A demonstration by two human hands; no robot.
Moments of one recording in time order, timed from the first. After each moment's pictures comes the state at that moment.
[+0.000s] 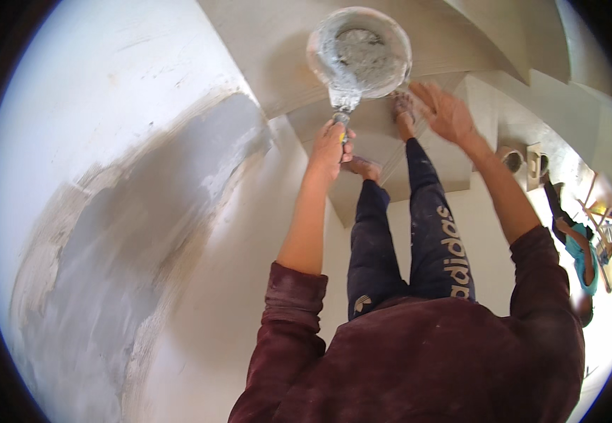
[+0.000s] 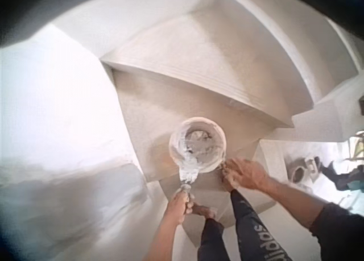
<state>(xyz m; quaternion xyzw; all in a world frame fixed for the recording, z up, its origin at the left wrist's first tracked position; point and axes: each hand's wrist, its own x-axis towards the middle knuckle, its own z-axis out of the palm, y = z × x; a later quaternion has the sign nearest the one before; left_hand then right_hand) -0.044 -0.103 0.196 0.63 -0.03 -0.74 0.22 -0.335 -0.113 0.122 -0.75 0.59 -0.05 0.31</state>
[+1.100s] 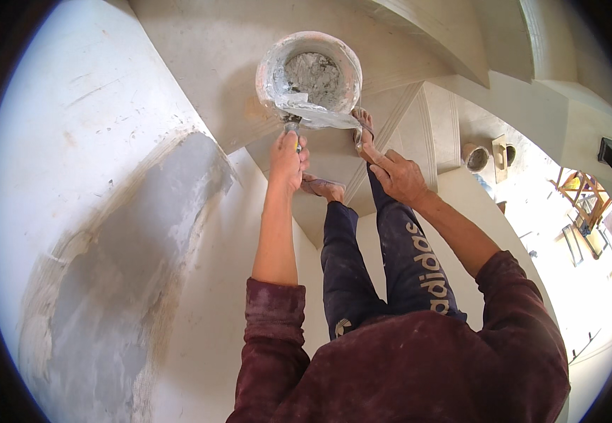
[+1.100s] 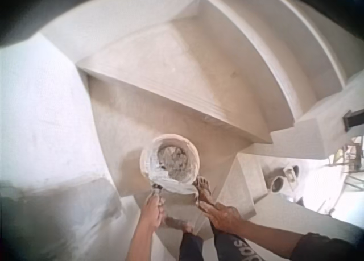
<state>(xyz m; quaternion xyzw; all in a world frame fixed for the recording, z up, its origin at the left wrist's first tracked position) -0.055 -0.133 0.162 0.64 -0.01 -0.73 0.24 -0.298 -0.061 0.201 -0.64 0.62 -0.04 0.46</state>
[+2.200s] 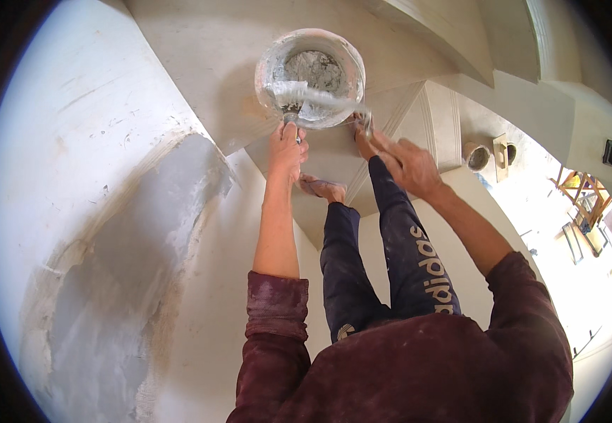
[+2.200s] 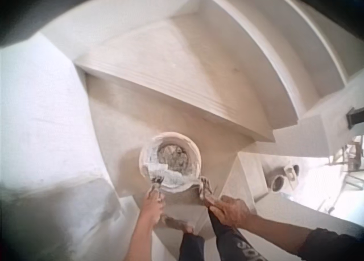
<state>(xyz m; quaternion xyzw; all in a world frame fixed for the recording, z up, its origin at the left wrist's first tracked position) -0.054 -0.145 0.140 0.65 -0.06 -0.72 0.23 -0.308 -0.079 0.194 -0.65 0.63 -0.08 0.42</state>
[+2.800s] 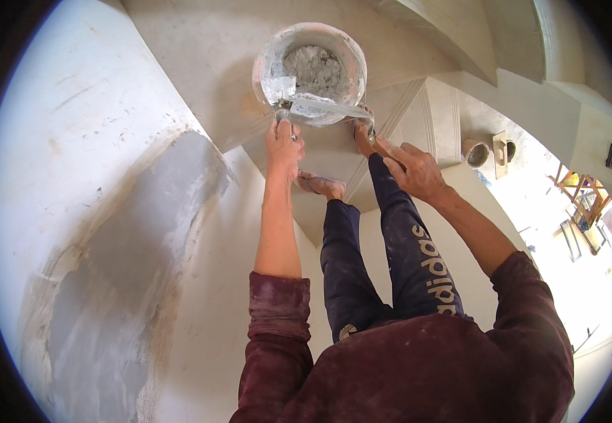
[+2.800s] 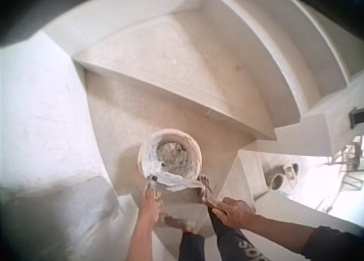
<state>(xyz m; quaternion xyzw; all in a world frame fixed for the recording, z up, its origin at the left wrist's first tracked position) -0.052 -0.144 0.139 0.67 -0.08 -0.69 0.26 -0.312 -0.067 0.193 -0.64 0.62 -0.05 0.46</state>
